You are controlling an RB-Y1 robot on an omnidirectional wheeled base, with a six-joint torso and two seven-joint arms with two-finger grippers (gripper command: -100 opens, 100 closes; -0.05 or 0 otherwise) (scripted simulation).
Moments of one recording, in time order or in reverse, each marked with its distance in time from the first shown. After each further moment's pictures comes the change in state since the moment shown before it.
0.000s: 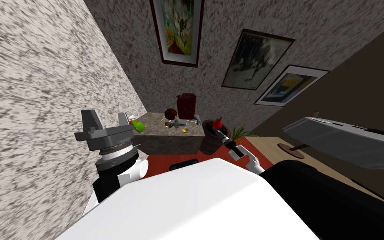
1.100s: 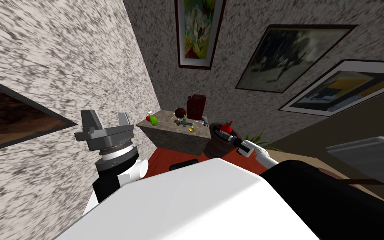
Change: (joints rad) left arm 0.000 0.000 0.000 0.000 0.000 0.000 0.000; right arm -0.050 -0.303 0.066 0.242 0.122 -0.022 0.000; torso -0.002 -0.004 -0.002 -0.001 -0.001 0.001
